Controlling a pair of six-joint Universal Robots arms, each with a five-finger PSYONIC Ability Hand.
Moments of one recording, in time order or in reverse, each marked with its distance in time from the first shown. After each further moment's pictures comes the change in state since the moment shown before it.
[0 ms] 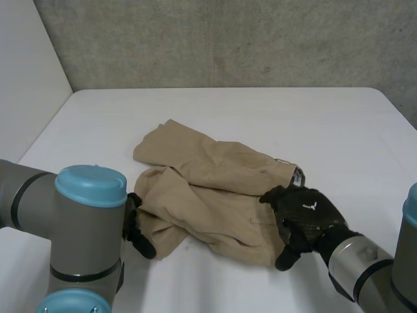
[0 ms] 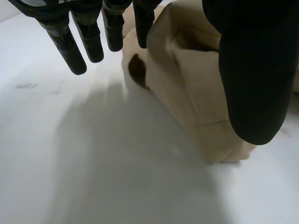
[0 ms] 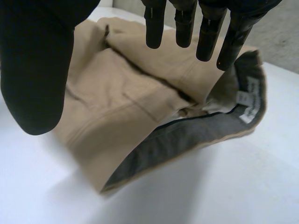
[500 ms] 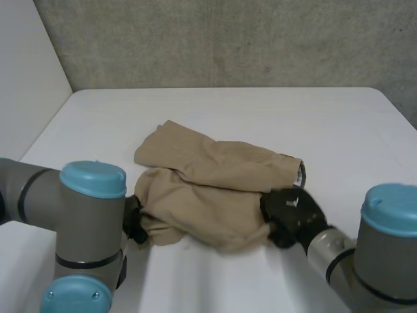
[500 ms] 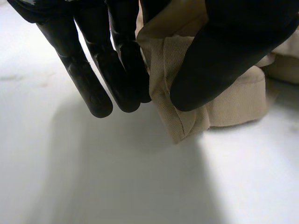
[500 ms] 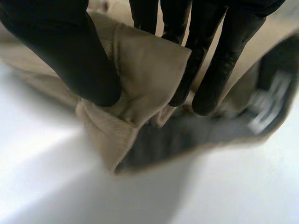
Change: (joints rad) left arm 0.038 -0.042 0.032 0.009 0.059 0.010; right arm 0.014 0.204 -0.051 -0.213 -0.008 -0.107; left_hand 0.888 0.968 0.953 0.976 0.922; right_hand 0.741 0.923 0.962 0.943 0.890
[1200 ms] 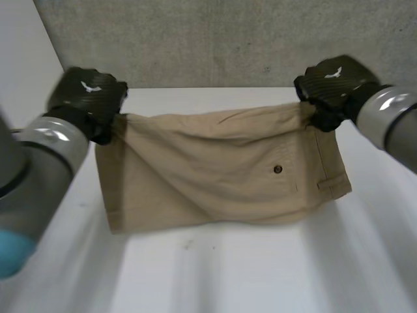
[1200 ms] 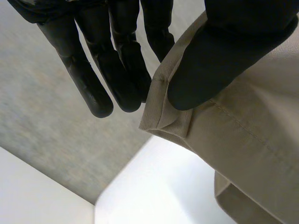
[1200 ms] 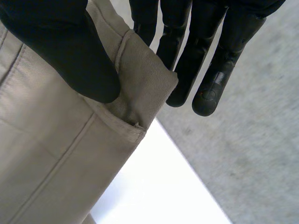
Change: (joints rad) left arm 0.100 0.307 0.223 0.035 0.212 0.904; right arm -0.130 -0.004 -0.731 0.544 -0.055 -0.350; left_hand 0.011 0.004 0.006 0.001 0.016; right_hand 0.002 0.031 0.000 0.003 0.018
